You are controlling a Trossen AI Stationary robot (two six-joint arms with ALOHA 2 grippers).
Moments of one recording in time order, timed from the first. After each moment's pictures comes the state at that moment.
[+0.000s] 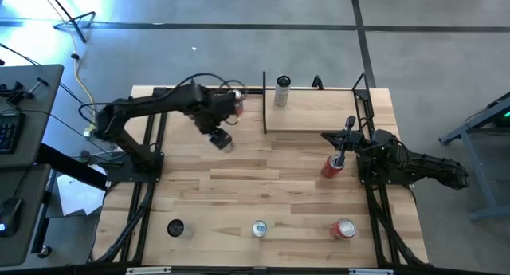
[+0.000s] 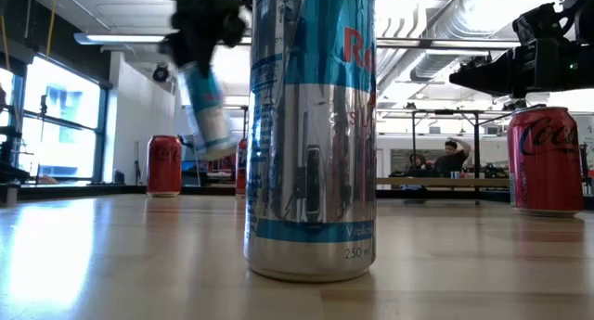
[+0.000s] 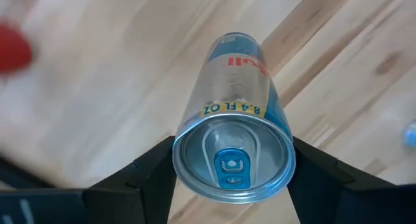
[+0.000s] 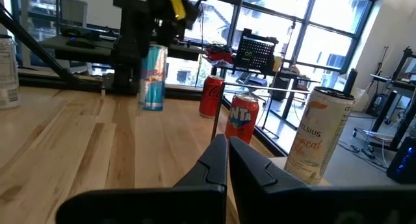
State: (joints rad) left arm 0.26 1.62 1.56 -1.40 0.04 -0.47; right arm -0.26 0.04 0.01 0.08 0.04 -0.21
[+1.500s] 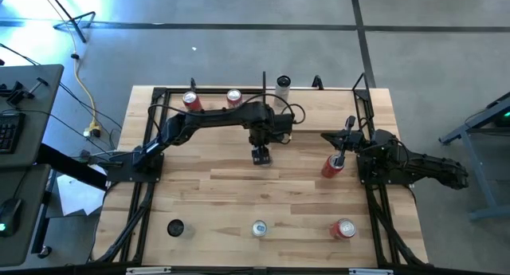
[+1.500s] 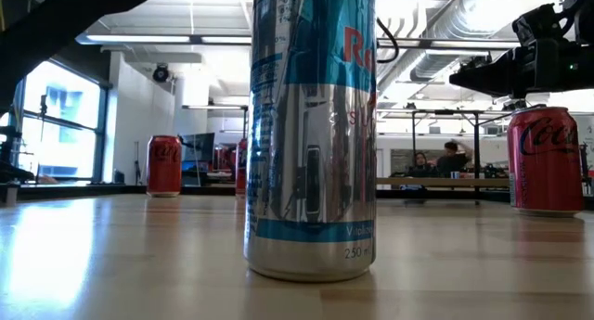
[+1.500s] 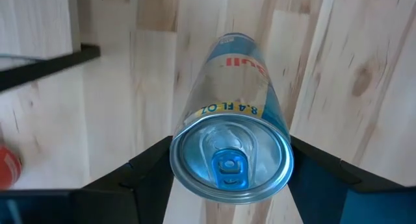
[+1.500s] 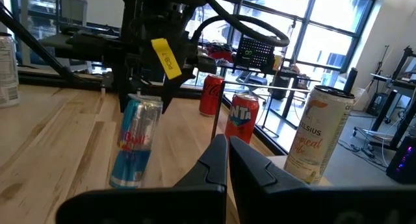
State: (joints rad) left arm 0.12 2.31 2.30 -1.51 0.02 0.01; right arm -0.26 0.04 0.01 0.07 0.05 -0.21
